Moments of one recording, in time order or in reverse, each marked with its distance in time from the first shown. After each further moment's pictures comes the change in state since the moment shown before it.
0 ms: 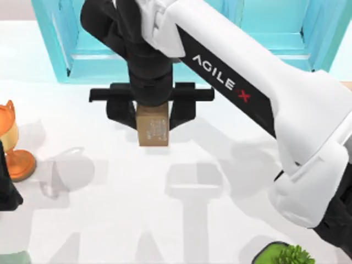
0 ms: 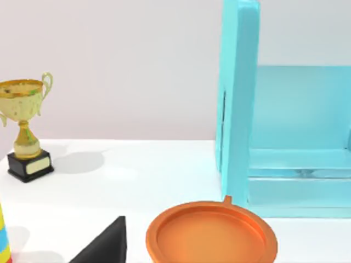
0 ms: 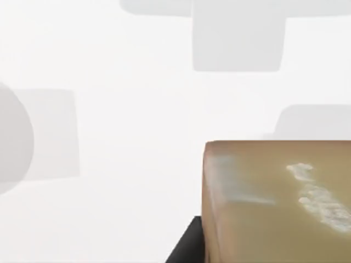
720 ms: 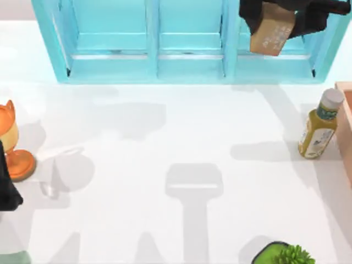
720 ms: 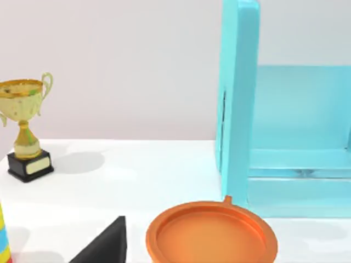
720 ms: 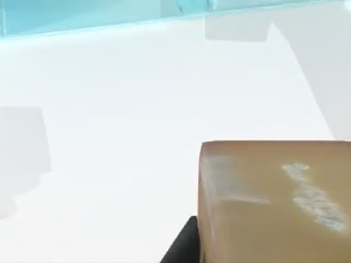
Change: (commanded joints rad) left arm 0.000 0.000 0.000 0.000 0.000 0.000; right arm -0.447 -0.414 -0.456 0.264 -0.056 -0.330
